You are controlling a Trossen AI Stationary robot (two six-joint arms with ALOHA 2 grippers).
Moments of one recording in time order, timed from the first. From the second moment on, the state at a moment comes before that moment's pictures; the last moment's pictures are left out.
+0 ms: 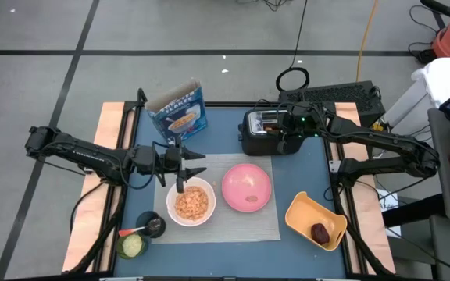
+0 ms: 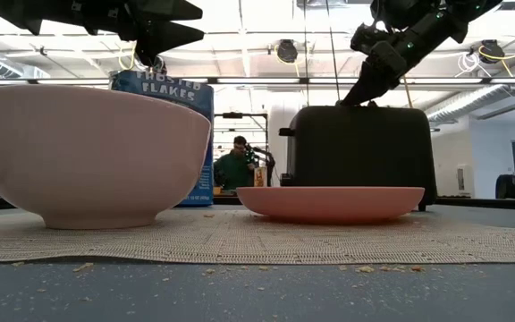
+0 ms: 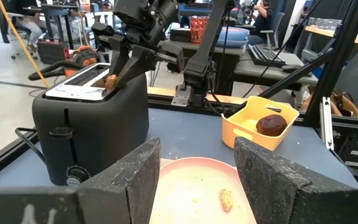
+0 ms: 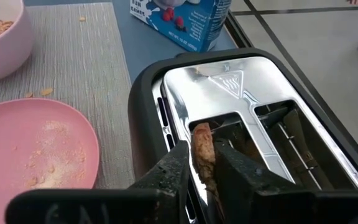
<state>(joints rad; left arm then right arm) -0.14 1.07 0.53 0.45 -0.22 -0.09 -0.47 1.06 0.76 -0.34 -0.08 -0.20</state>
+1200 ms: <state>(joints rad) -0.14 1.07 0.53 0.45 -0.22 -0.09 -0.47 1.02 0.76 -0.27 -0.07 -0.26</state>
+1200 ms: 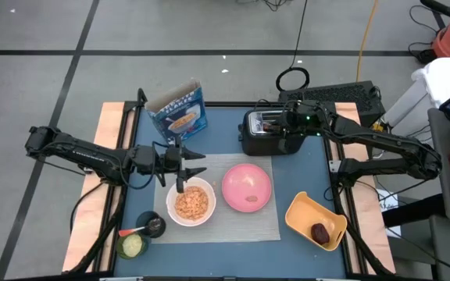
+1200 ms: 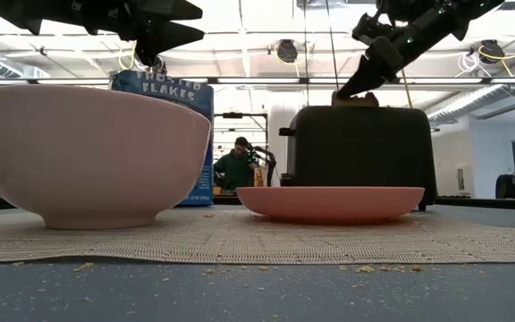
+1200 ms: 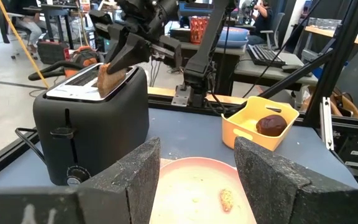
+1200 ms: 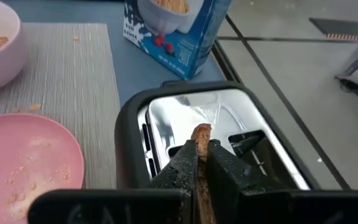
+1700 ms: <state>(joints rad) -0.14 1.07 0.53 0.45 -0.22 -0.09 -0.47 0.83 0.76 -0.27 -0.08 -0.26</state>
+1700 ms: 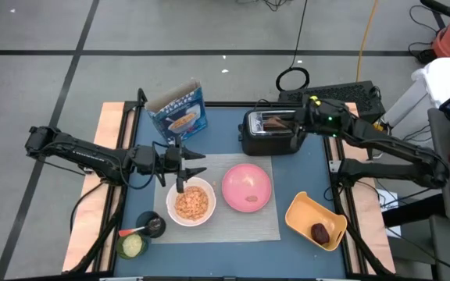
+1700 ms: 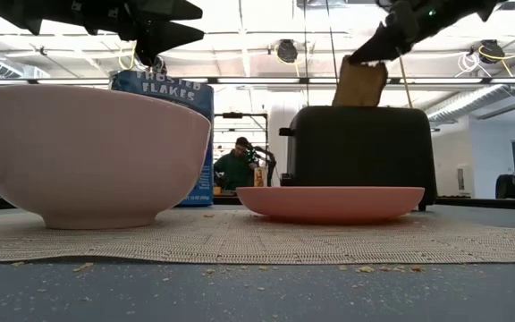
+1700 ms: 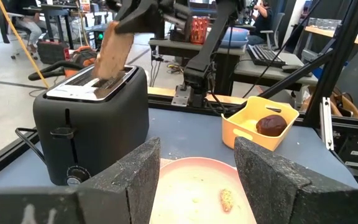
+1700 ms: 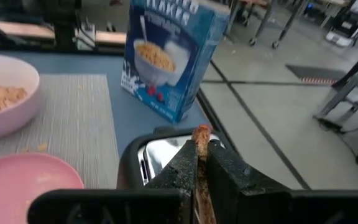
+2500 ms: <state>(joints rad) -0.14 1.07 0.53 0.45 -0.22 -0.09 -0.42 0.82 0.76 0.00 -0.51 -0.11</state>
